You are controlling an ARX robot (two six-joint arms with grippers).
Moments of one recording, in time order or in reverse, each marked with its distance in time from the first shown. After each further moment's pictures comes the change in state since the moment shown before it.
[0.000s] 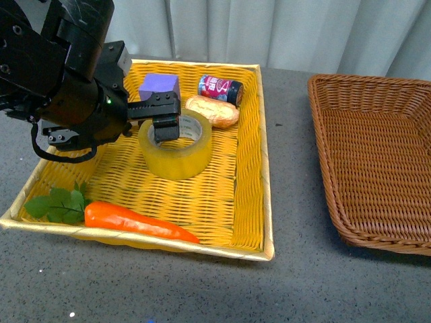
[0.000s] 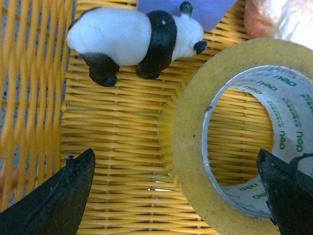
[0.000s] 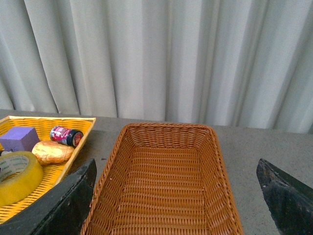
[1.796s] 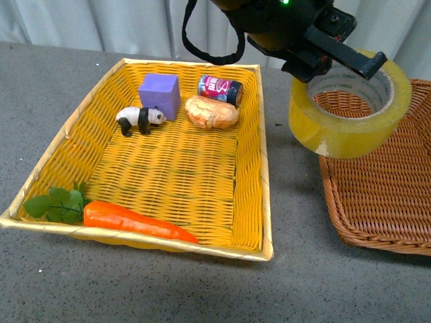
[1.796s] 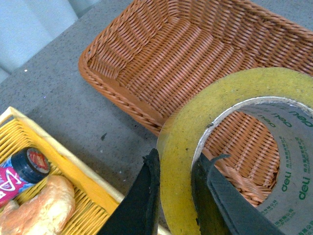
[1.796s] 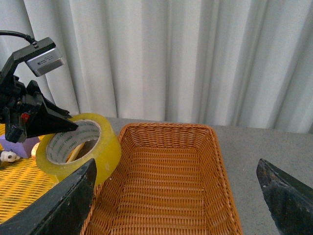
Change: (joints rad) left arm -0.325 -0.061 0.362 -0.177 0.312 0.616; right arm 0.000 0.000 0.000 0.000 0.000 0.000
